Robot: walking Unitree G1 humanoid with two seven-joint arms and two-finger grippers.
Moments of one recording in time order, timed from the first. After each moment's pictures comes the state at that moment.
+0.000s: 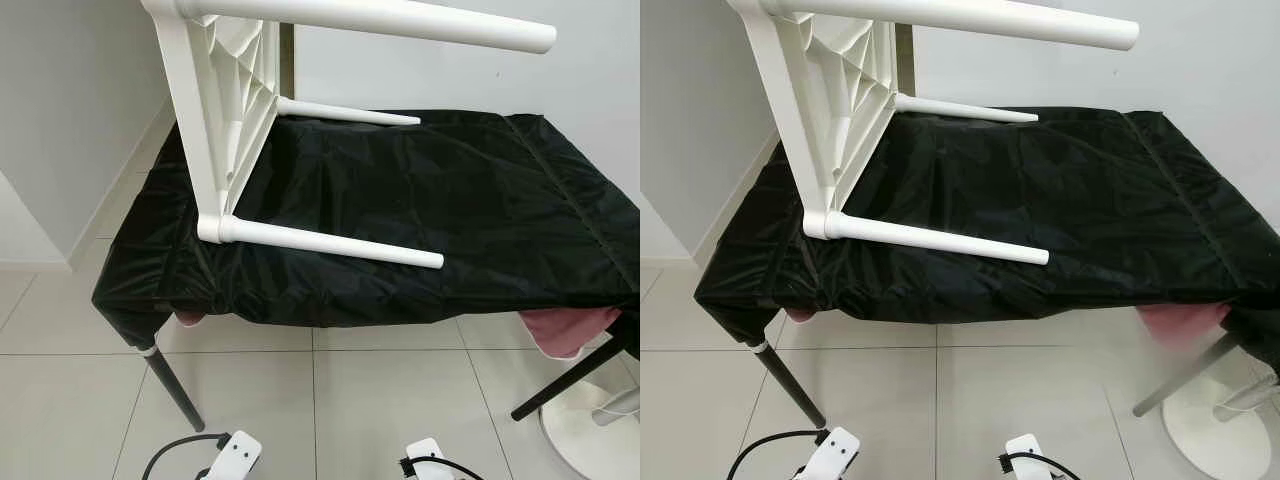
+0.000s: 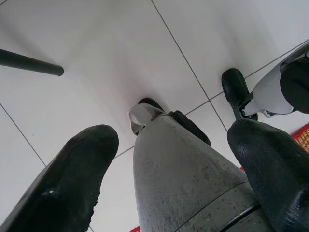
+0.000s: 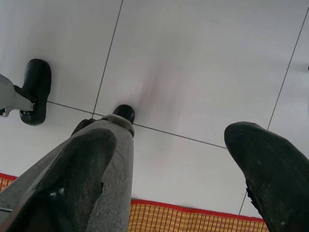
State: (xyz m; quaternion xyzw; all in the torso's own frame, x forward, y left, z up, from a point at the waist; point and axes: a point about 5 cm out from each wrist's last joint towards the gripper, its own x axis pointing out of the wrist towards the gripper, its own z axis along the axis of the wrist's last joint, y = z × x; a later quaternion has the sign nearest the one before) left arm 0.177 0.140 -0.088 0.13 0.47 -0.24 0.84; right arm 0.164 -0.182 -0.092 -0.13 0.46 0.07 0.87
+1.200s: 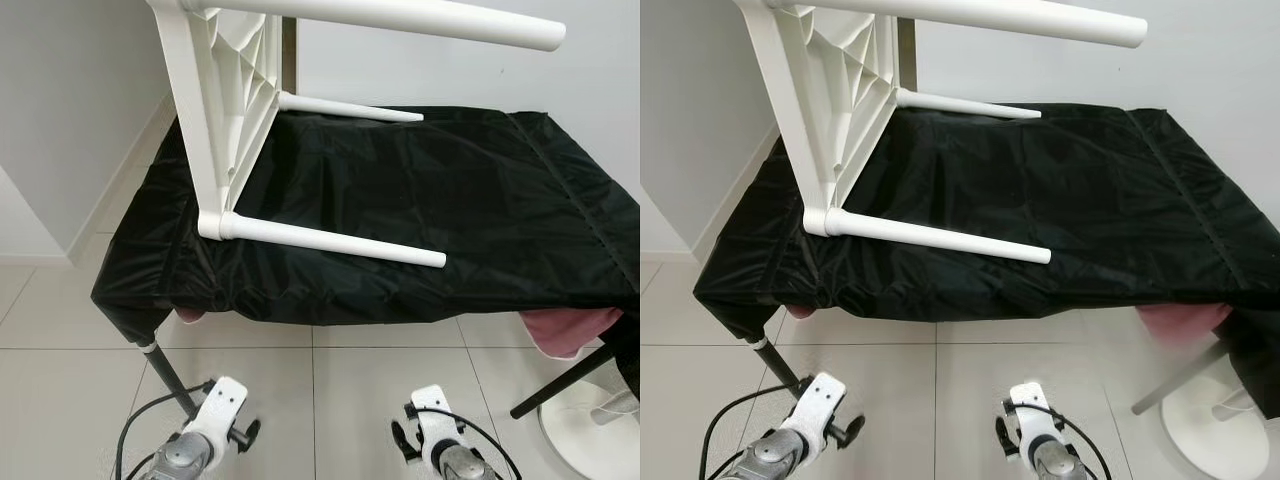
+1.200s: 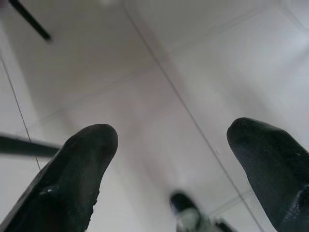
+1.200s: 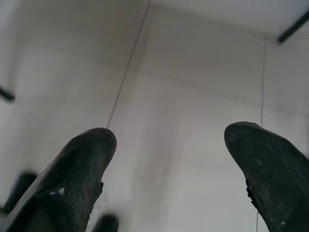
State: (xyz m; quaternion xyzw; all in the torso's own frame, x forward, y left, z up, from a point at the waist) left arm 0.243 0.161 -0.035 0.13 0.25 -0.20 0.94; right arm 0.231 -0.185 -0.041 -0.11 0.25 0.06 0.96
